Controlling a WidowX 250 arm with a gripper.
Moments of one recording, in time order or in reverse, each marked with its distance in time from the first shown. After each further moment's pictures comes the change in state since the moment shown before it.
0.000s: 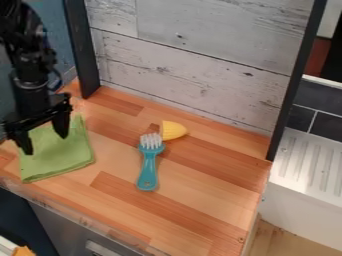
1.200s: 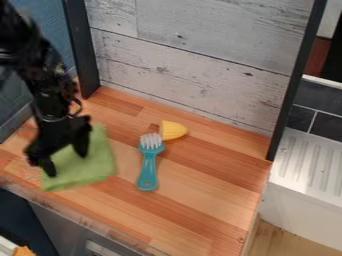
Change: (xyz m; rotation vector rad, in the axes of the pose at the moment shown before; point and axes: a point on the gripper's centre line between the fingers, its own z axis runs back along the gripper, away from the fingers) arm -0.061 -0.020 -0.016 -0.114 -0.009 -0.079
